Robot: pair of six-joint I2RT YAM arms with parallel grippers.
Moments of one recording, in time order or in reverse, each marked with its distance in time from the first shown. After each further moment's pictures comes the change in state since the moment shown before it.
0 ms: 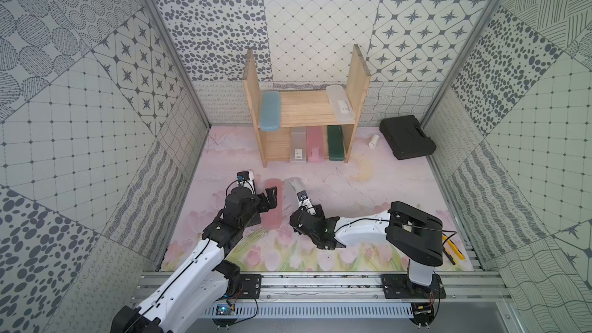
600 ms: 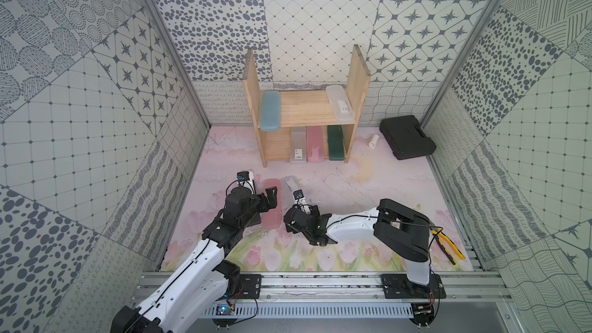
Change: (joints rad) left arm 0.000 -0.003 0.000 -0.003 0.000 0.000; right arm -0.015 0.083 0.089 -0.054 -0.105 0.082
